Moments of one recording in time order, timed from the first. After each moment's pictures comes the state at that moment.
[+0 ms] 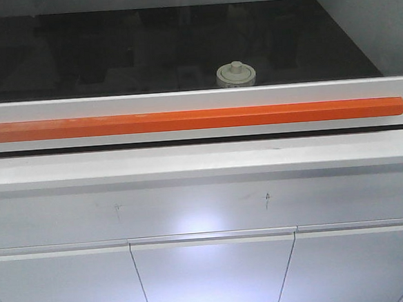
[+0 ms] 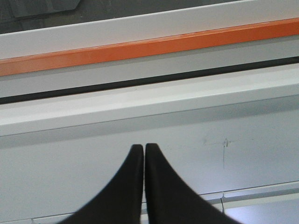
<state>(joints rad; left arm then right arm) 0.01 -0.01 0.03 -0.15 0.17 0.27 -0.07 -0.01 0.03 -0.09 0.14 0.00</state>
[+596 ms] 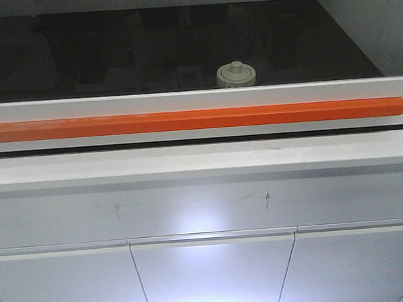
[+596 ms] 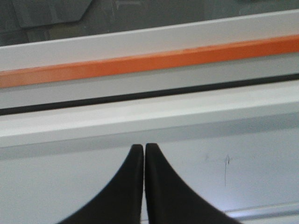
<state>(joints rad) 0.01 -0.01 0.03 -0.17 0.11 0.26 -0.07 -0.01 0.03 -0.12 0.09 0.00</state>
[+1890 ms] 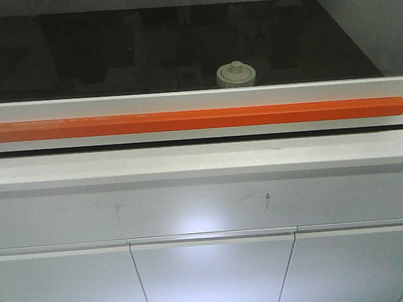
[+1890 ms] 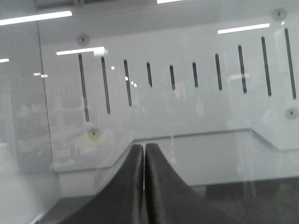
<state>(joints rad) 0.01 0.79 -0.76 -0.10 -0.27 0.22 -0.07 0.74 -0.67 -0.13 -0.42 0.00</state>
